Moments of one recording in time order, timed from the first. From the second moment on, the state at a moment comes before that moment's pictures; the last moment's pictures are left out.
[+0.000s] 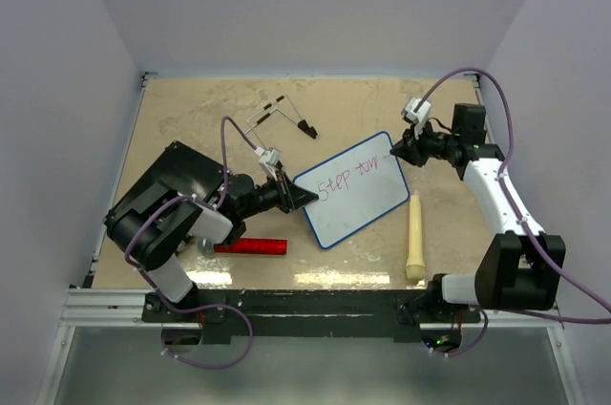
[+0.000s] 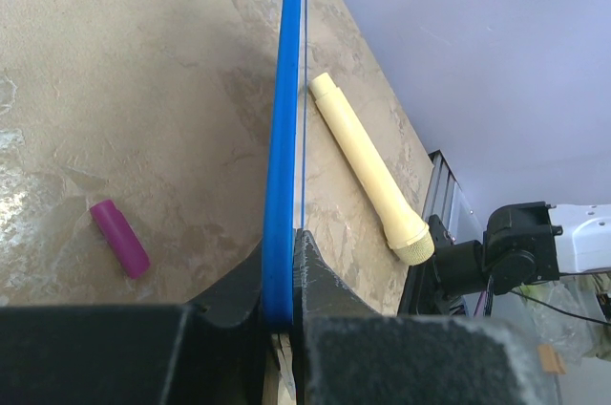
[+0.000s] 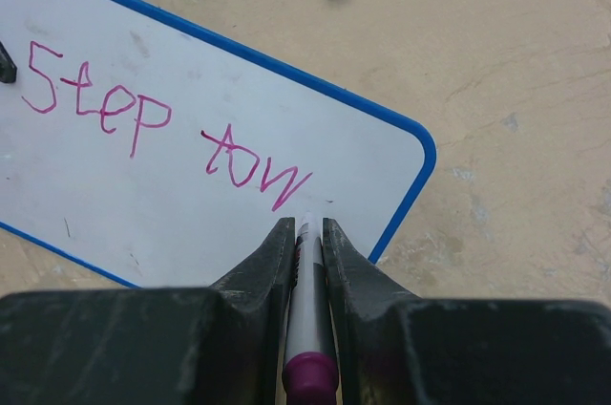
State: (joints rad) left arm -0.62 1.67 0.42 1.16 0.47 -0.80; right arm -0.05 1.34 1.03 -0.43 -0.83 -0.65
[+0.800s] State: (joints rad) left arm -0.62 1.68 0.42 1.16 0.47 -0.80; right arm -0.05 1.42 1.01 -0.29 -0.83 -0.57
